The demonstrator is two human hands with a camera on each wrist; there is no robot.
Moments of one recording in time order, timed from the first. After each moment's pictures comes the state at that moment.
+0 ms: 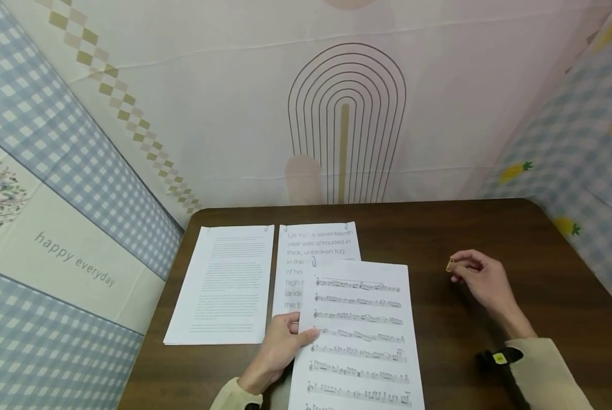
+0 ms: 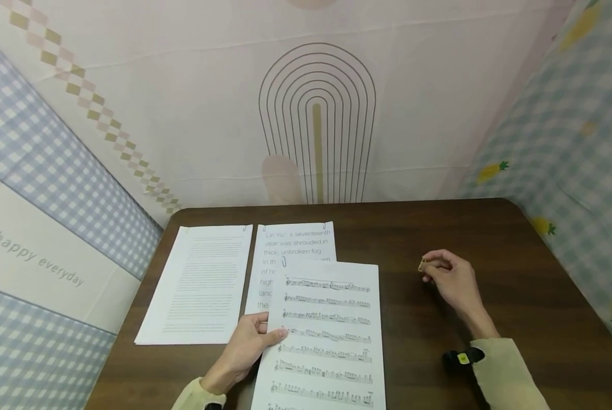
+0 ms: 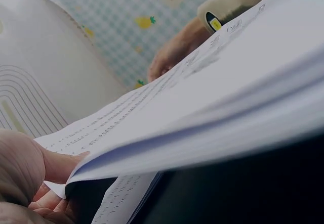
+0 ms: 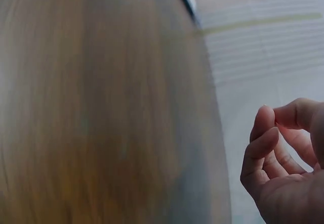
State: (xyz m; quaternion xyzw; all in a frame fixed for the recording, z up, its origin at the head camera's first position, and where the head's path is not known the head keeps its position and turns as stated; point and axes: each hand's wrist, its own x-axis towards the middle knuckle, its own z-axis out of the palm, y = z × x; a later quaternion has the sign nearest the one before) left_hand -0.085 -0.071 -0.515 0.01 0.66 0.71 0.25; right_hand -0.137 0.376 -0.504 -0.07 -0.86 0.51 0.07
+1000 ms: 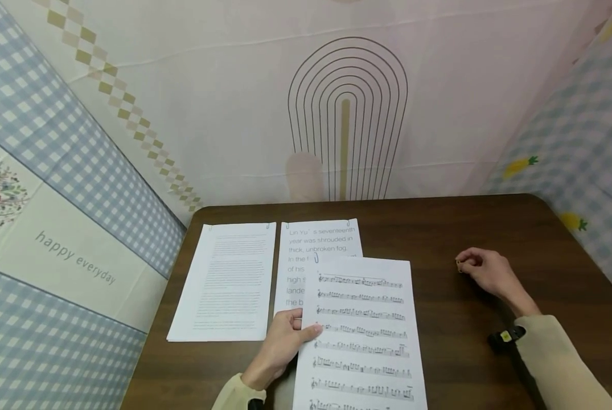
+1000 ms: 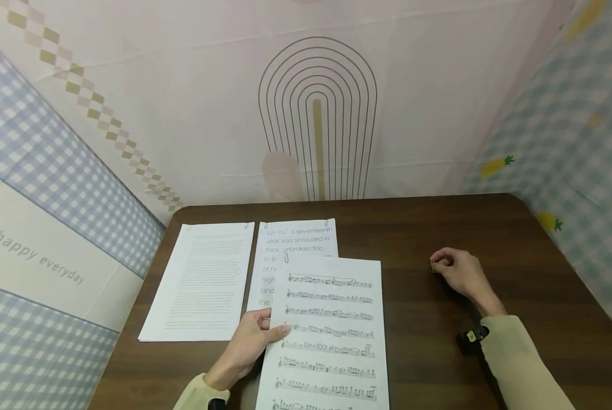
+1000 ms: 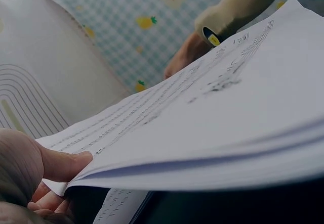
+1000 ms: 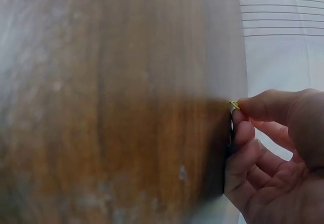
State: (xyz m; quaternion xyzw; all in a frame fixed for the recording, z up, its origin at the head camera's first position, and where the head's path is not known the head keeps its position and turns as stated) left_hand -0.087 -0.069 -0.518 0.00 0.67 0.70 0.24; right_hand -0.165 0.418 -0.519 -0.03 -0.95 0.30 -0.05
